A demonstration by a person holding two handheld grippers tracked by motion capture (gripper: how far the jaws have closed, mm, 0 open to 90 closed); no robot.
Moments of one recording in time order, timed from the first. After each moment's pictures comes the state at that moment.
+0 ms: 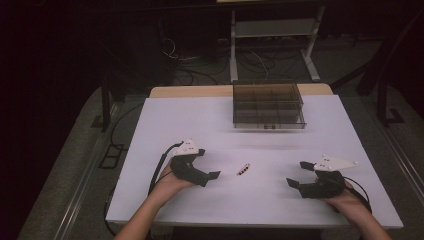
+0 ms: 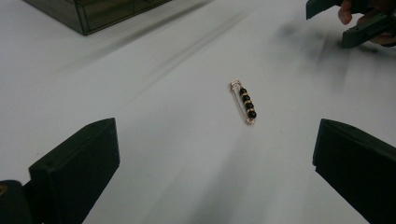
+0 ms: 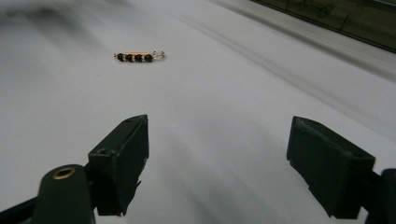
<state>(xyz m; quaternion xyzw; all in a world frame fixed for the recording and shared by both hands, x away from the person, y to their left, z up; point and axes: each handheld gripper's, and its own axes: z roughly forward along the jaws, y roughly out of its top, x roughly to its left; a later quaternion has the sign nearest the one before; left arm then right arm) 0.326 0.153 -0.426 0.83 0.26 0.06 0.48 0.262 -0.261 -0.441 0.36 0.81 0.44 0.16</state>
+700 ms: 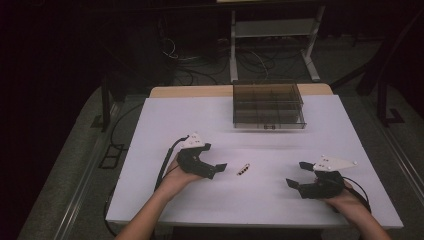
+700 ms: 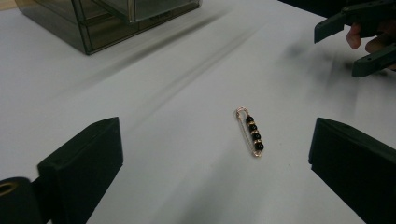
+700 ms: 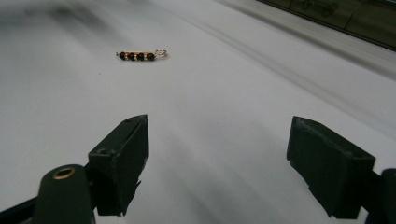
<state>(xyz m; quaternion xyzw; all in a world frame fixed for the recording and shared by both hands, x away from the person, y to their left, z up) 0.339 0.133 -0.421 0.83 0.27 0.07 0.49 0.262 -0.259 -0.441 0.36 0.81 0.44 0.16</state>
